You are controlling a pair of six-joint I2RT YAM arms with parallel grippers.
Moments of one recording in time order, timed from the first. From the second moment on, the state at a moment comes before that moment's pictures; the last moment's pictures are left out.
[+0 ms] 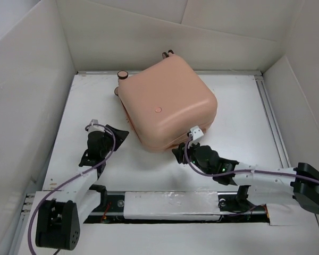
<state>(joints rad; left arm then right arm) -0.14 0.86 0.25 0.16 0.12 -0.98 1.10 1.08 0.44 0.33 0.39 0.39</state>
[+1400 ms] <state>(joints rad) -0.71 1.45 0.30 0.88 0.21 -1.25 0.80 0.70 0.36 0.04 0.50 0.38</state>
